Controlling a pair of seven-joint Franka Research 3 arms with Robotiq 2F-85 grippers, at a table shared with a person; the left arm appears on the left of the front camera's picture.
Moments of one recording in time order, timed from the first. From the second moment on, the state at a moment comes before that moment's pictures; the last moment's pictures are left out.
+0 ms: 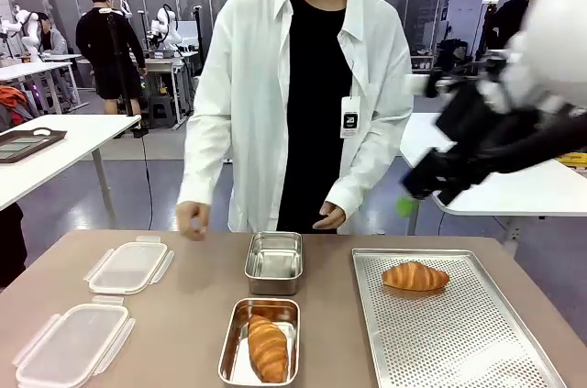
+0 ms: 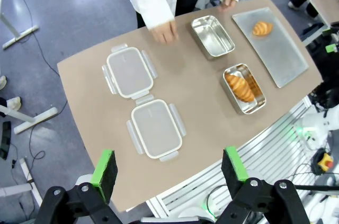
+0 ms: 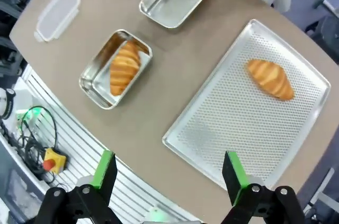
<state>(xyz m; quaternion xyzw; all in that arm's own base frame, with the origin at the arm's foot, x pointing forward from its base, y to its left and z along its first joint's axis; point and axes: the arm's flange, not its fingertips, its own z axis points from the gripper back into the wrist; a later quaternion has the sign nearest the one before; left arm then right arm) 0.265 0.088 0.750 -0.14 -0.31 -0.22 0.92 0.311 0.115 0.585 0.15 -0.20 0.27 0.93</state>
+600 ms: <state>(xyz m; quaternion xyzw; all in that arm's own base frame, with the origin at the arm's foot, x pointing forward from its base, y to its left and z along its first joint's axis) 0.265 0.088 0.750 -0.14 -0.31 -0.22 0.92 0.307 0.059 0.579 0.15 -0.21 0.28 0.92</state>
